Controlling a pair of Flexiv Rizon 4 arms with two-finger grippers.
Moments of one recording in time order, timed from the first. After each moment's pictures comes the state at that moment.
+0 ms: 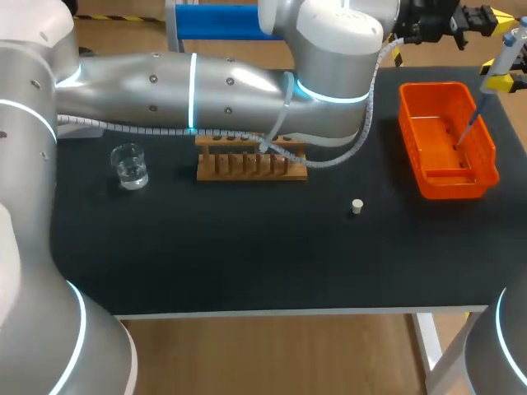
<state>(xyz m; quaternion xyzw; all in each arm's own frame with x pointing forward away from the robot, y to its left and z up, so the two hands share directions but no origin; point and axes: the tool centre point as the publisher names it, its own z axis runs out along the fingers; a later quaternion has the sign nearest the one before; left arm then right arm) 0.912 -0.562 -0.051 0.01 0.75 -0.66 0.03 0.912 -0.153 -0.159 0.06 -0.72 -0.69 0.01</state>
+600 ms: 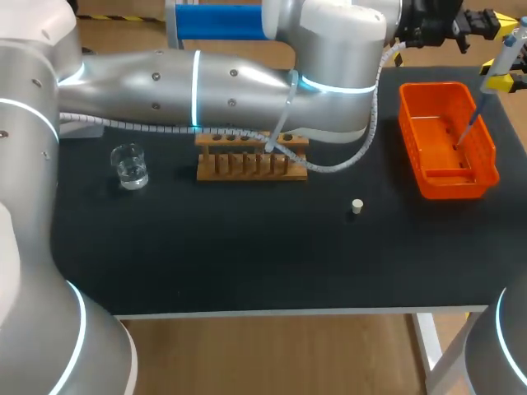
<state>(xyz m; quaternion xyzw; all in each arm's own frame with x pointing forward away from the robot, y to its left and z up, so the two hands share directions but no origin) 0.910 -0.568 -0.056 0.01 0.74 -0.67 0.02 0.912 -0.153 -0.159 0.06 -0.72 -0.69 0.01</state>
